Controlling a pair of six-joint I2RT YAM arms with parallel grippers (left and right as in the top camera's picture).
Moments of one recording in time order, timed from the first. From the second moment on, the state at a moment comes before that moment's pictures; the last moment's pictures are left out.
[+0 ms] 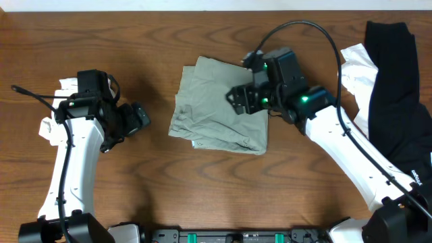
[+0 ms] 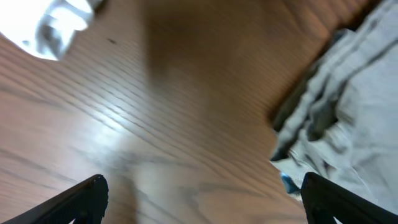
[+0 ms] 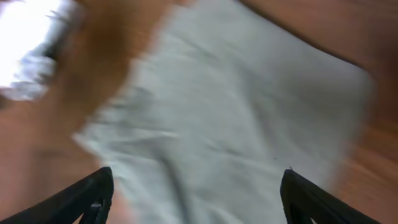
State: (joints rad) left arm 0.14 1.44 1.10 -1.02 0.16 -0.43; right arm 0.46 1.58 1.25 -0.57 -0.21 0.23
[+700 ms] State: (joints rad) left arm -0.28 1.44 1.10 -0.66 0.38 -0.44; right arm 0.34 1.63 1.25 -0.55 0.07 0.19
